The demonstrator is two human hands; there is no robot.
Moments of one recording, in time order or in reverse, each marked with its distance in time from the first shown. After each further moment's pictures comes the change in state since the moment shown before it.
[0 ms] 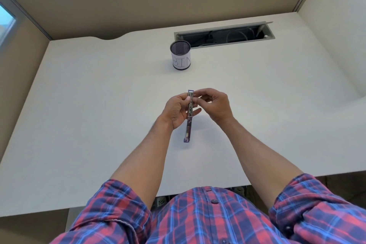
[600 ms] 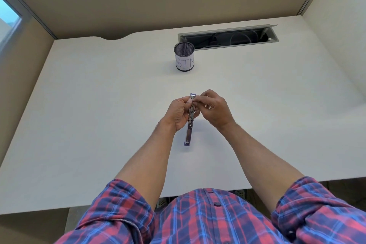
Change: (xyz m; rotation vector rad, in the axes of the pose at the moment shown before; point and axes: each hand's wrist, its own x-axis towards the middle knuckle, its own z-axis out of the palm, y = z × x) left_hand -0.002 -0.002 0.003 -0.004 0.065 0.006; right_hand -0.003 0.000 0.005 -0.454 -0.026 -0.368
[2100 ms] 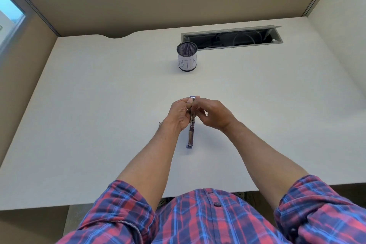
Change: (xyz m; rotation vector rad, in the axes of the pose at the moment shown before) left_hand 0.003 0.000 0.008 -0.124 0.216 -0.010; right_hand 0.006 -0.002 -0.007 -0.045 -0.315 -0.223
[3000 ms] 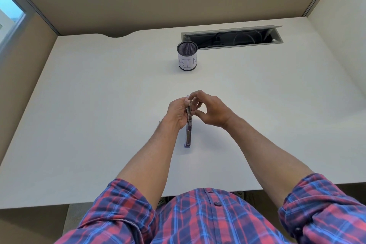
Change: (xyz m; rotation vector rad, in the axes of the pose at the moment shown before) left_hand 0.000 0.004 -0.005 0.074 0.090 0.004; right_hand 0.009 0.001 -0.006 0.187 -0.106 0.093
